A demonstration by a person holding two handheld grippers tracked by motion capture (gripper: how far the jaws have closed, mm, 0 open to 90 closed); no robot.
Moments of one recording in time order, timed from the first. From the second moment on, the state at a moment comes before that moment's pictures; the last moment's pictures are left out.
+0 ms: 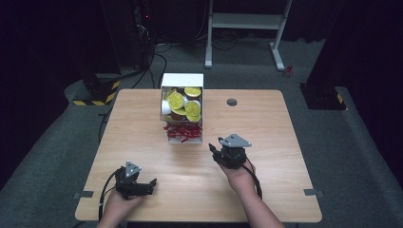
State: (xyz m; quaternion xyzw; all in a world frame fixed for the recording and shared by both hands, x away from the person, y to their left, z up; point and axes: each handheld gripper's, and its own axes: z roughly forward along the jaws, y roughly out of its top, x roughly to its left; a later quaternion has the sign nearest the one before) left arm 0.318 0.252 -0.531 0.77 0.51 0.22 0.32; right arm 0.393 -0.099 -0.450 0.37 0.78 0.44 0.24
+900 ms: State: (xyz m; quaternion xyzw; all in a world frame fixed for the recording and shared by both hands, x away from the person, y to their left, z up) left arm 0.317 0.251 -0.531 0.78 0.49 0.21 0.32; right arm 0.416 -0.072 -0.445 0.36 0.78 0.43 0.27
